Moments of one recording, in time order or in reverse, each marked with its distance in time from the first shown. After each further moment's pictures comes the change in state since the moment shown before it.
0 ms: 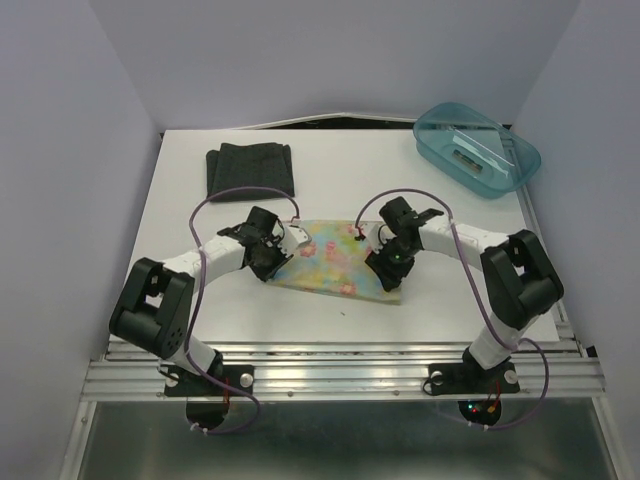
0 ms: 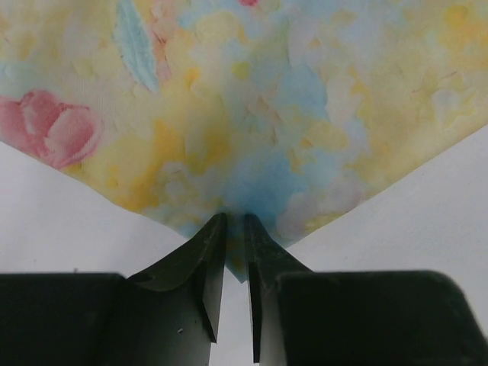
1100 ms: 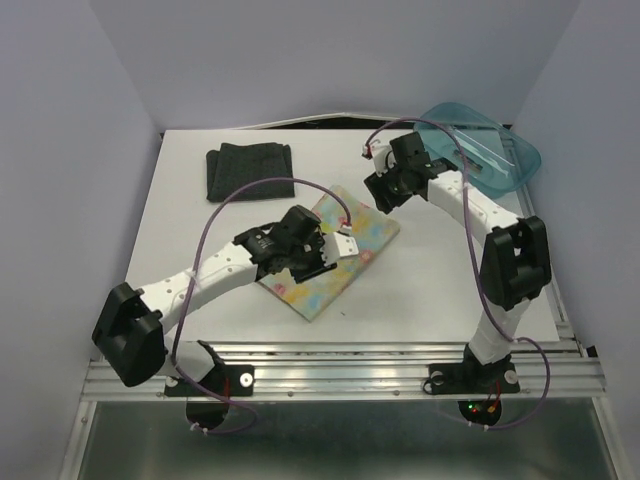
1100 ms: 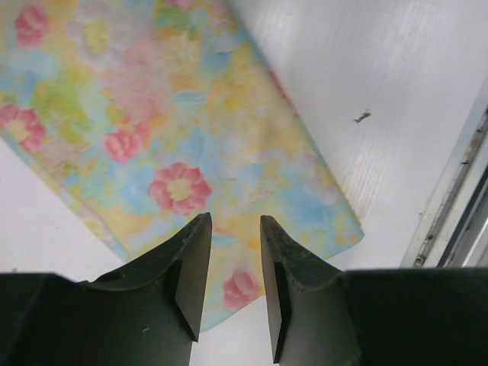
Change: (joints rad) left arm -0.424 -0.147 0.204 -0.137 -0.002 0.010; right arm -0.125 0.171 0.495 0.104 0.164 0.080
